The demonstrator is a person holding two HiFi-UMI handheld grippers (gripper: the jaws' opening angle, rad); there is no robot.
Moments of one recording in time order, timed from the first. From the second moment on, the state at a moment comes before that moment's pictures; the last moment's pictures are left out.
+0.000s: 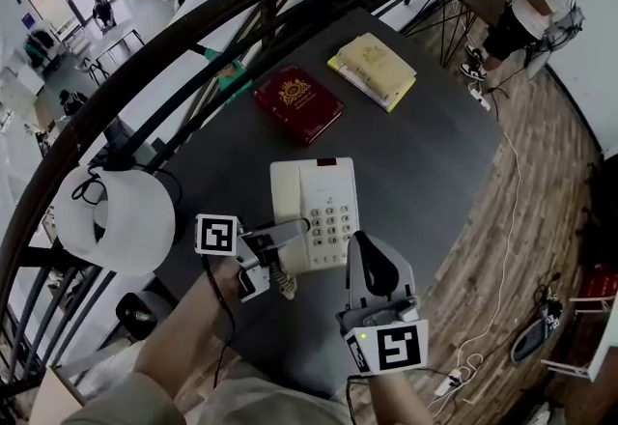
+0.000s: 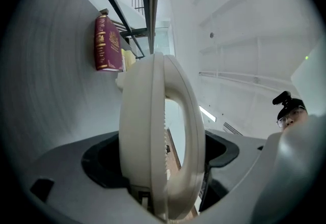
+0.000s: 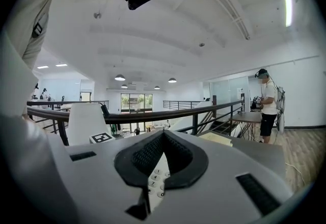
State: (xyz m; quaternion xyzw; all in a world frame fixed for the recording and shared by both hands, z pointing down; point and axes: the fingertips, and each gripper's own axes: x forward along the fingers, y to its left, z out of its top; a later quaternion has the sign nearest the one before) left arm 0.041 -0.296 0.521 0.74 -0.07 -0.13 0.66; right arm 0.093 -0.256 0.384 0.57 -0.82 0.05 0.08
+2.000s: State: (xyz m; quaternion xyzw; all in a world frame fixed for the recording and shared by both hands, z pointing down) left arm 0.025 -0.345 0.657 0.68 -0.14 -0.16 0.70; right arm 0.080 -0.323 0.480 0.55 -0.82 0.11 0.12
